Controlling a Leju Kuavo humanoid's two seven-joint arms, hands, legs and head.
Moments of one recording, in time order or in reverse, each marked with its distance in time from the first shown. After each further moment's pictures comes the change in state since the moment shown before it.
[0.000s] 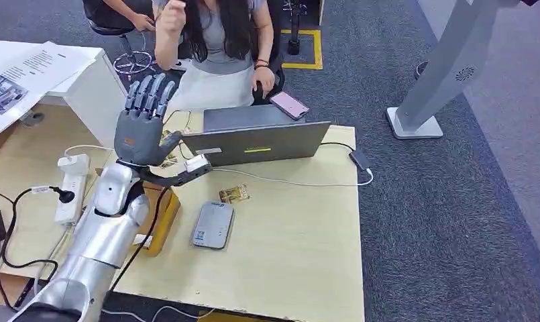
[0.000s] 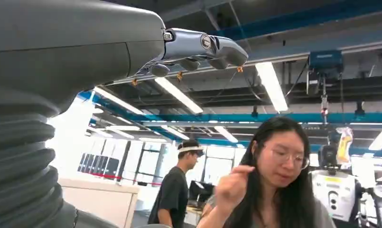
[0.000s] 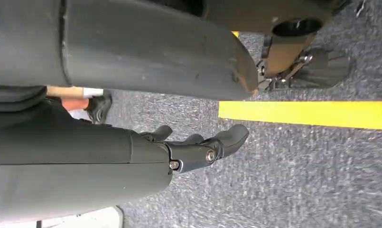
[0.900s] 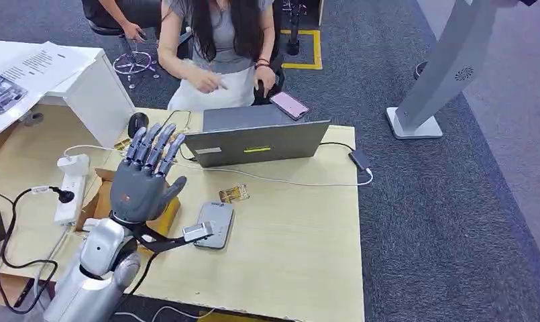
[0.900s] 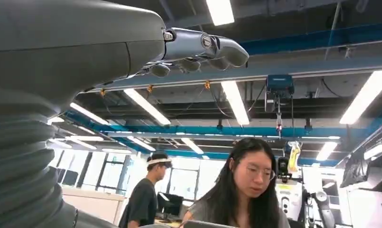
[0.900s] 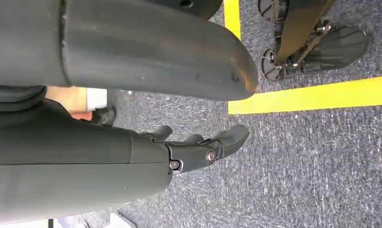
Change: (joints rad) left arm 0.326 0.111 -0.088 -0.396 -0.017 0.016 0.022; right arm 0.052 -0.031 -0.024 0.006 -0.062 0.000 -0.045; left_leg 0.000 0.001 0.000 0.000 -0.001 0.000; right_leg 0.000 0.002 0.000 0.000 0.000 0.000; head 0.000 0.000
